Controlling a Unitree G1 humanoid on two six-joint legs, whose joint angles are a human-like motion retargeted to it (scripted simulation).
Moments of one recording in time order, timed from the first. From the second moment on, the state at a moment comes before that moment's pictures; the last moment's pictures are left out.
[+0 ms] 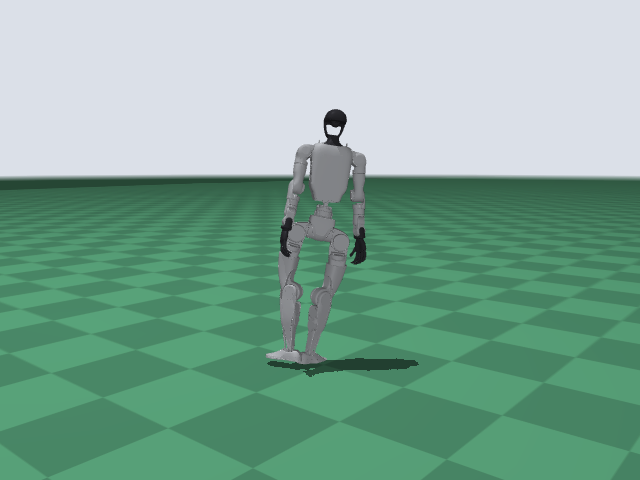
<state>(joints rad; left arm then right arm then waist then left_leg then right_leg) 0.18 0.09 0.21 1.49 0.15 0.10 0.00 -0.01 -0.12 0.01 1.59 -0.47 0.04 -0.05 0.04 -0.09 0.01 0.05 0.07 1.00 0.12 -0.01 0.04 0.03 -0.09 -0.92 -0.06 -0.02 -0.10</state>
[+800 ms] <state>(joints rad) -0.02 0.19 0.01 1.53 0.19 0.09 0.03 0.03 -0.13 -0.07 1.62 -0.40 -0.01 -0.07 -0.04 -0.07 0.09 0.02 -0.07 0.37 0.01 -0.11 0.07 -0.16 -0.06 -0.08 0.21 0.03 0.11</state>
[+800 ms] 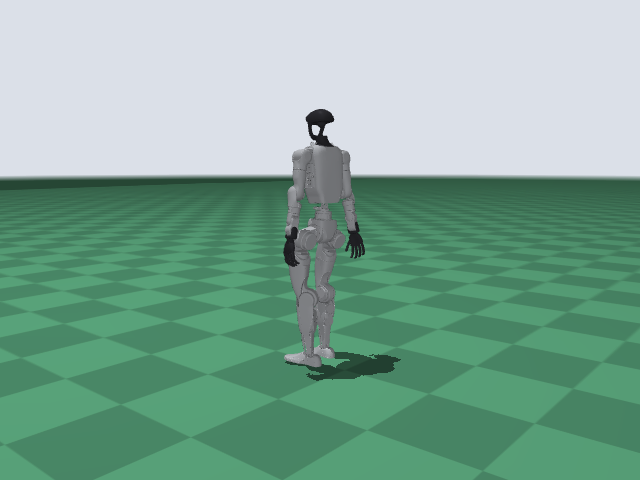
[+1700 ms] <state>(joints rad) 0.04 0.09 0.16 1.52 0.08 0.07 0.08 -0.01 -0.14 -0.04 1.61 -0.47 0.00 -0.06 -0.03 -0.11 0.02 -0.19 -0.05 0.09 0.31 -0.06 -0.03 -0.07 -0.11 -0.32 0.14 0.01 0.03</state>
